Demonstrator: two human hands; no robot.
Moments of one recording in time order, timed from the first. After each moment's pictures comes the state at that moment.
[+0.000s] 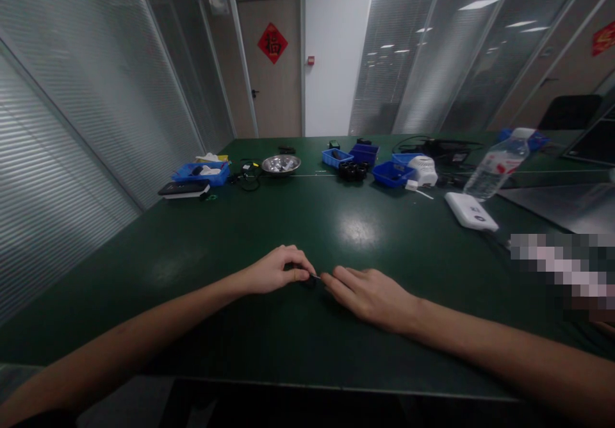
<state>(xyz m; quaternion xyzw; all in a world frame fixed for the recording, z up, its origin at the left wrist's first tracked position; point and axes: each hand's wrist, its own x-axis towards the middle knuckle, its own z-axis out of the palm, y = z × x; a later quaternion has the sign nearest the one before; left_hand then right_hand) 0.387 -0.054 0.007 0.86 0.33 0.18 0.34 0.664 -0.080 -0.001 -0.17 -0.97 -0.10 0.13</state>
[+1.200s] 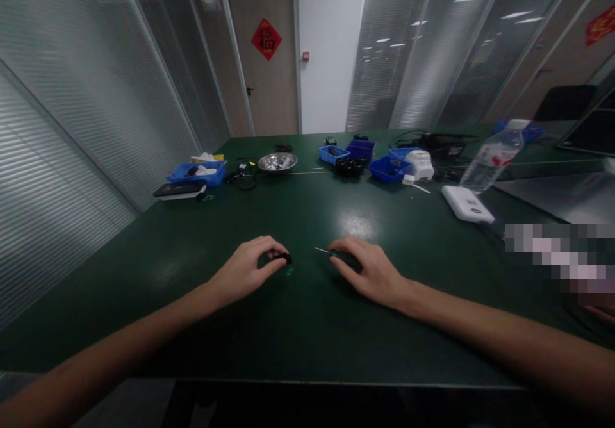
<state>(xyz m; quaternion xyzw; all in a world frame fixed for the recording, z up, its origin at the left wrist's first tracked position) 0.359 -0.085 0.031 0.82 0.46 0.22 0.24 0.669 -0.058 -0.004 -0.31 -0.88 0.16 0.33</state>
